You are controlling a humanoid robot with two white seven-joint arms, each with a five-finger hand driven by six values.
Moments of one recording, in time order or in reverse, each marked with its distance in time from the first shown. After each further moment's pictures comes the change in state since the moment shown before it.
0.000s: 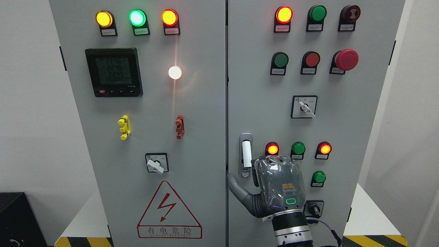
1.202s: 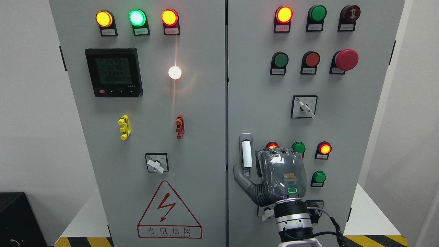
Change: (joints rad) left arm 0.000 0.000 0.000 0.000 0.000 0.000 0.000; right arm -0.055 0.000 -0.033 0.064 0.000 0.006 -0.007
